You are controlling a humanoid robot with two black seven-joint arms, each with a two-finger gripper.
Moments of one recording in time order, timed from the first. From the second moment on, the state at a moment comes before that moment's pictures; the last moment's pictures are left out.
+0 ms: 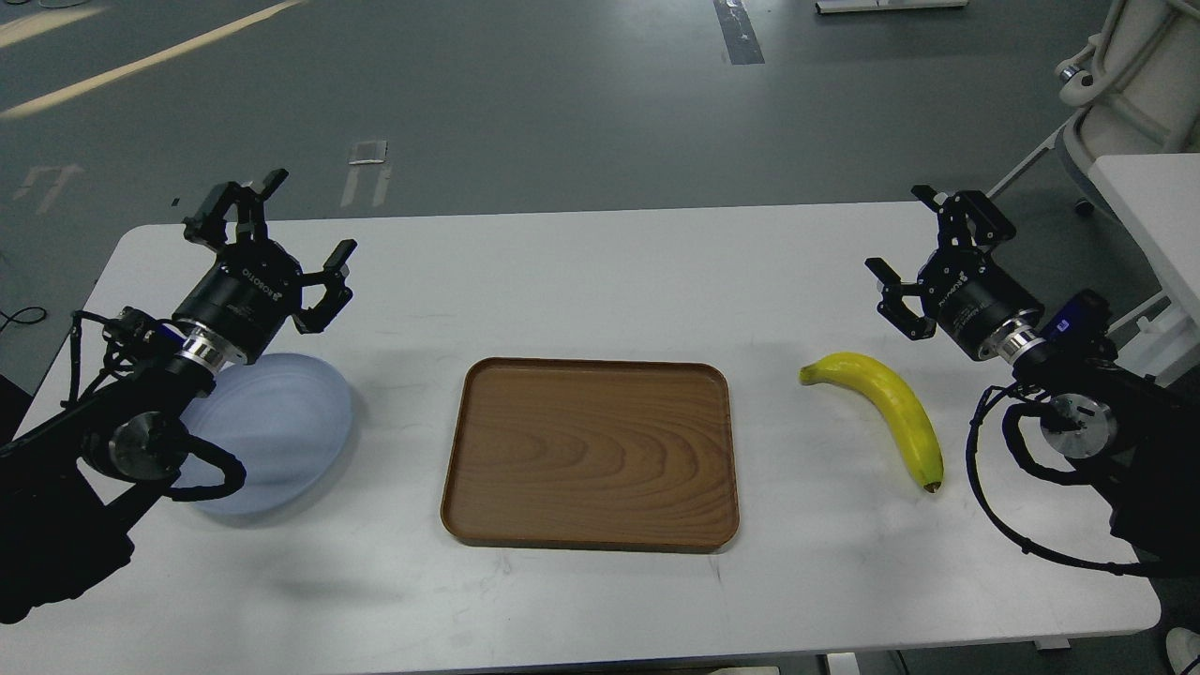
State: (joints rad) left arm -0.61 0.47 -0.61 -0.80 0.03 -0.49 -0.49; right arm 0.69 -0.48 0.40 0.63 -0.08 0.49 0.49
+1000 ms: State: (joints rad) left arm -0.73 0.86 -0.60 -1.05 0.84 -0.49 -0.49; right arm 0.68 -0.51 0.40 0.63 -0.08 0.49 0.49
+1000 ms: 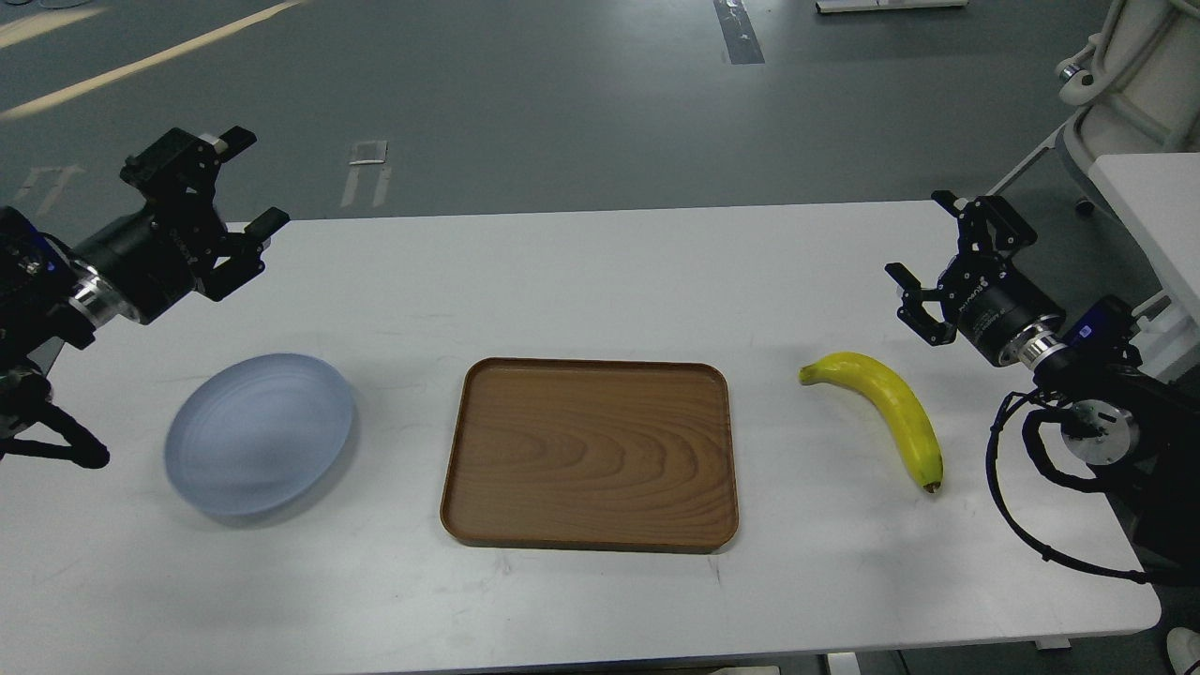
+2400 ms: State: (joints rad) left arm -0.62 0.80 -0.20 -0.67 1.52 -0.12 -0.49; right arm 0.68 -0.52 0.40 0.63 -0.08 0.49 0.49
